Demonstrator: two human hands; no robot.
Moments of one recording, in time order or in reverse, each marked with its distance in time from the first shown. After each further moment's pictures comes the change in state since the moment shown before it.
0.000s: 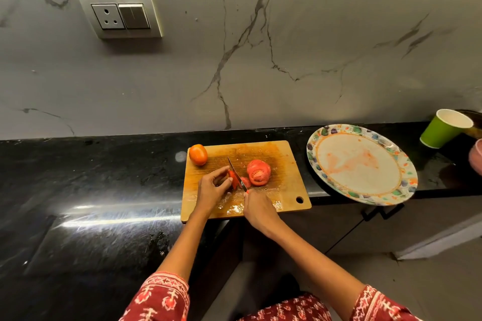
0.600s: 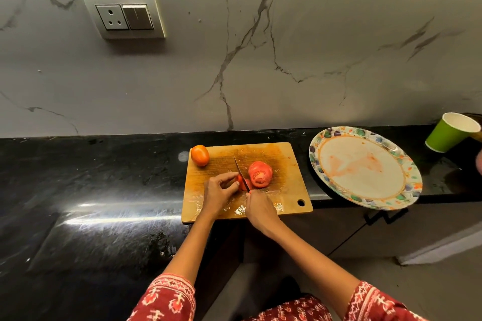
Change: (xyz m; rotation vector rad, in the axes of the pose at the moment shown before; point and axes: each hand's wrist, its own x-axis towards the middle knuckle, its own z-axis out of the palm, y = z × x) left_hand -0.005 0.010 0.012 0.031 -0.003 -0.029; right_hand 0.010 0.004 0.003 -0.014 0.011 0.018
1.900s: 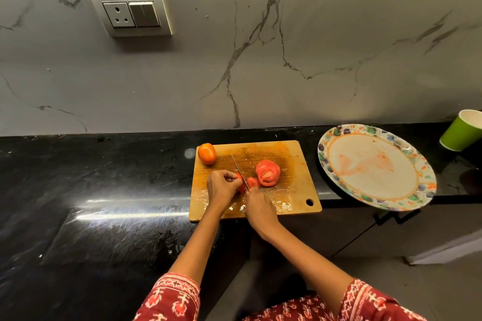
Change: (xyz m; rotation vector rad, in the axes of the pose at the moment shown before) left_hand 0.001 0.030 -0.005 0.101 0.145 -0.278; right_hand 0.000 -0.015 0.013 -0.091 0.008 -0.018
